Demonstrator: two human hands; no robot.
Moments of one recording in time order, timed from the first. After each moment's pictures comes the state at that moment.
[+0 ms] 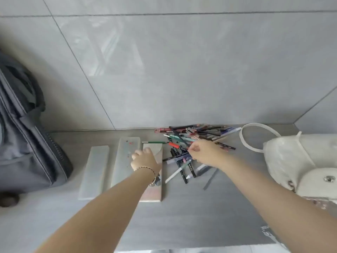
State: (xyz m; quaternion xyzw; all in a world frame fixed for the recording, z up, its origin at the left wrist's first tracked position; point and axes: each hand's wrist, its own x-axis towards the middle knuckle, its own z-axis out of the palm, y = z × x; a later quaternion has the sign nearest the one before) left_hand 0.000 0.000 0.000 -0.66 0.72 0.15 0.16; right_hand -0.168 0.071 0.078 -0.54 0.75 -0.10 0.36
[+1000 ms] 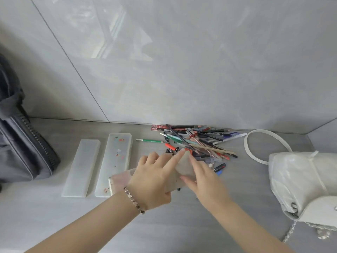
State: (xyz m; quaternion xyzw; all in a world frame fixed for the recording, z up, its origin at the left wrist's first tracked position) left_hand -0.004 0.045 0.058 -0.35 0.93 0.07 -0.05; right_hand -0.165 0.108 0.028 -0.63 0.73 -0.22 0.15
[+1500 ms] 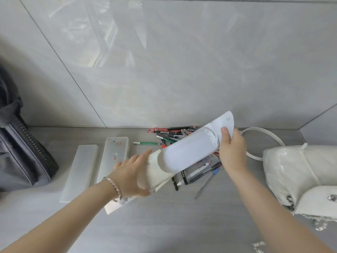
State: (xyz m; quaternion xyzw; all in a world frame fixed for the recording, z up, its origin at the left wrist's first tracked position) left_hand 0.036 0.012 0.043 -0.45 0.84 0.28 0.11; right_hand -0.218 0.073 0.071 -0.31 0.79 -0.50 0.19
